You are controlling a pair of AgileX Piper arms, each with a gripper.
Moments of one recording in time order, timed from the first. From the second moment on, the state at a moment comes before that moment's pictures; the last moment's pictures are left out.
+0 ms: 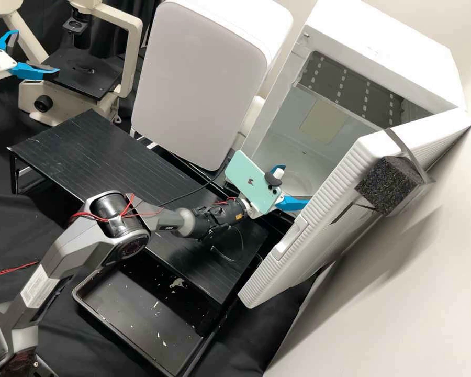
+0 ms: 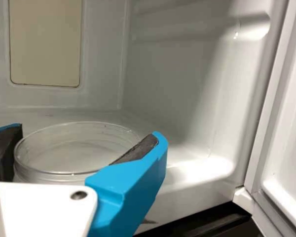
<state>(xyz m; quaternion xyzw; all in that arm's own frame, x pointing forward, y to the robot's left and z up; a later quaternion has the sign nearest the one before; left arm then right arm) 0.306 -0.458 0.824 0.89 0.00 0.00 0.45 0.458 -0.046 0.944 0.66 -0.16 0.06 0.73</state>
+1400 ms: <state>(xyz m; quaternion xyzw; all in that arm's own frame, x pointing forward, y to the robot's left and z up) 0.306 -0.458 0.824 0.89 0.00 0.00 0.45 0.287 -0.037 0.935 0.72 -0.15 0.15 0.66</state>
